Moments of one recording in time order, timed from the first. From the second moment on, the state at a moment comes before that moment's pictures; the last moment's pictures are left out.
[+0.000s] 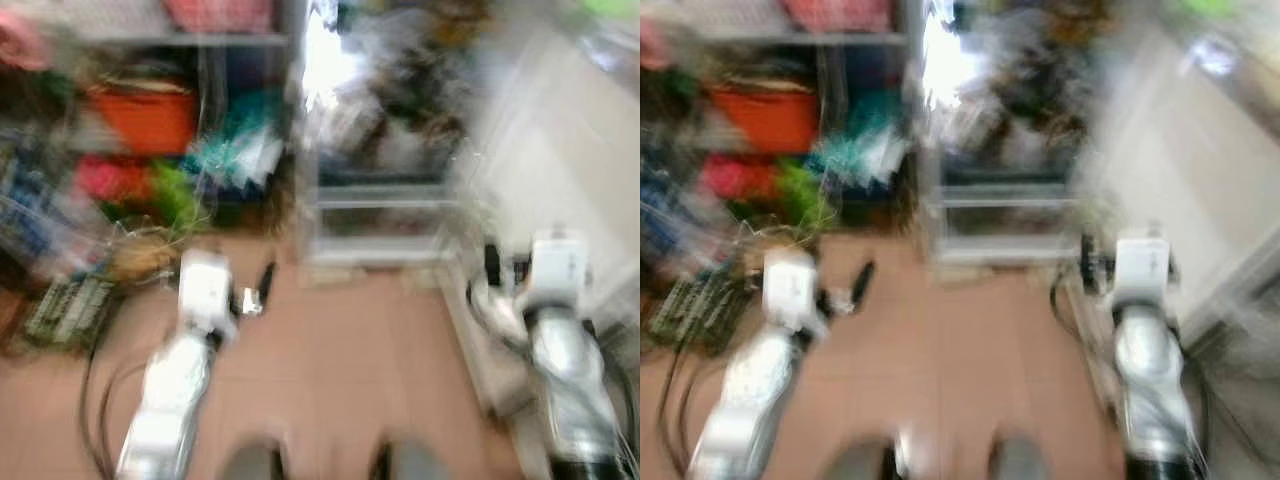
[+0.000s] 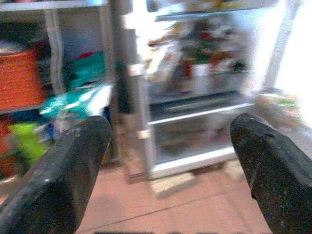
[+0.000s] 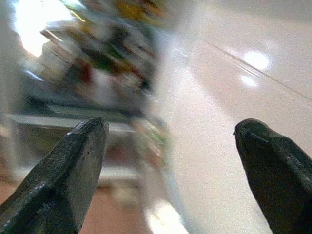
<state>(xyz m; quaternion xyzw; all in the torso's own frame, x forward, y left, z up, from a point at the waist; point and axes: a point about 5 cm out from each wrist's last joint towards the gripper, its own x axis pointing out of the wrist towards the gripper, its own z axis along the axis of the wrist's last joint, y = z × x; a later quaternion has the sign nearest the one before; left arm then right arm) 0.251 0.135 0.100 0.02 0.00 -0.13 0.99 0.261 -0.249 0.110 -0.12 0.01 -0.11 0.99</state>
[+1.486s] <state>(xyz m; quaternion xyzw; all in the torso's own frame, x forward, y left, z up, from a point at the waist) 0.240 0.134 0.101 0.01 0.00 -0.14 0.99 0.332 -0.240 0.144 -0.05 -0.04 -0.14 0.99</state>
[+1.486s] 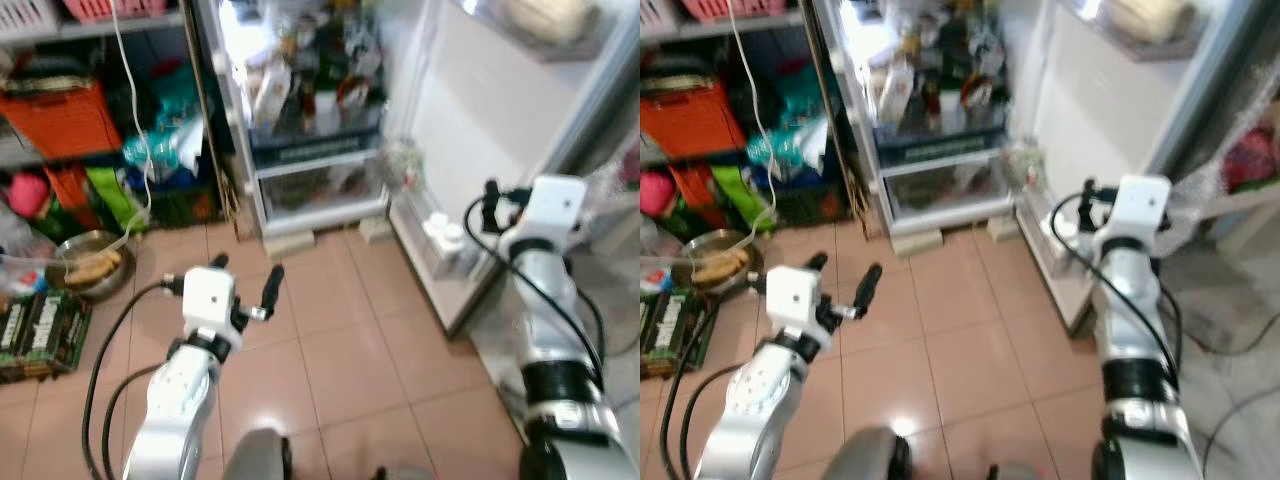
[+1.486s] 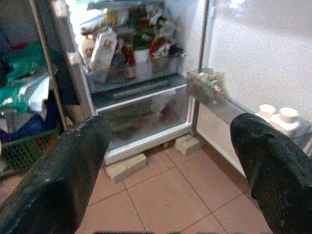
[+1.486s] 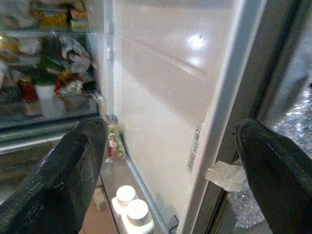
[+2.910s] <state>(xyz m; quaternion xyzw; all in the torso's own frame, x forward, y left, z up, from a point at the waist) 0.239 0.136 0.098 0.01 0.01 -0.12 0.99 0.384 -0.220 0.176 -0.04 -0.05 -0.17 0.98</state>
